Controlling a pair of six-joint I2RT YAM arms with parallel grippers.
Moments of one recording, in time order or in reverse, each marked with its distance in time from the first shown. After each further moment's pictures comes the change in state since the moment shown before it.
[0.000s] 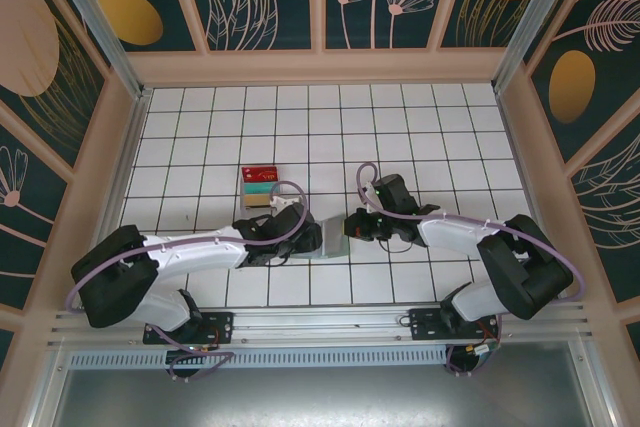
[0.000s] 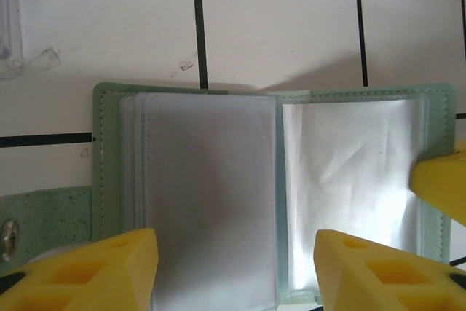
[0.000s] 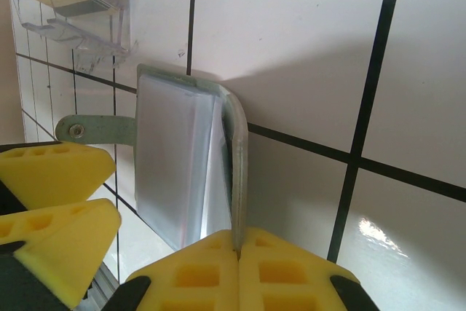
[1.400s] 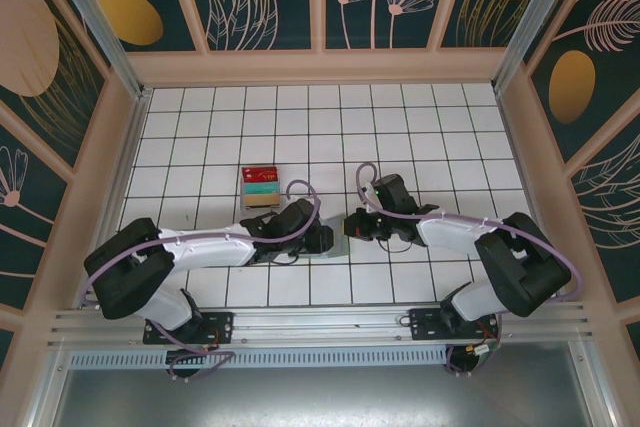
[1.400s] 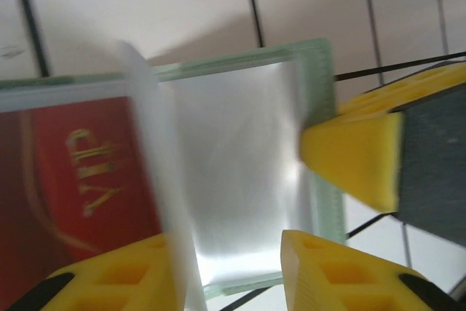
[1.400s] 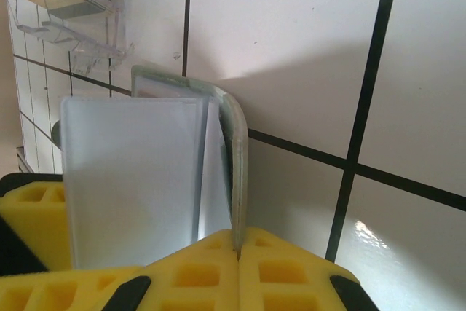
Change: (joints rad) left arm 0.005 0.081 0.025 0.174 0.205 0.083; right arm -0.003 0.017 0.000 0.014 0.002 0.000
